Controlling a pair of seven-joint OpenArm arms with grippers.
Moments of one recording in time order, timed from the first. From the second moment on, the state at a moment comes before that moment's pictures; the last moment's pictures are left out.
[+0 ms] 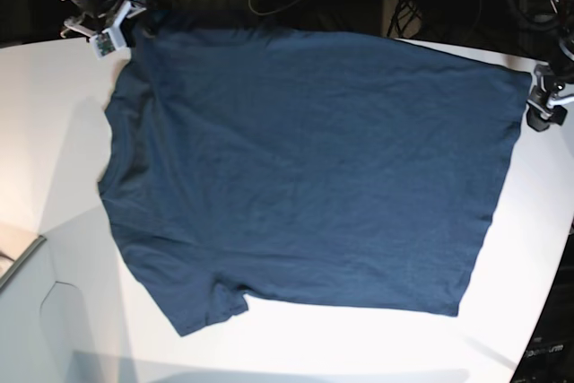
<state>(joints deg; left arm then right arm) 19.9 -17.3 -39.1 85.8 -55.9 0.3 39.4 -38.0 6.5 20.4 97.0 -1.1 38.8 -18.4</state>
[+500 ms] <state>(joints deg) 16.8 -15.0 -38.9 80.6 -48.7 0.3 39.4 -26.4 4.0 21.8 93.3 -0.9 38.8 -18.4</state>
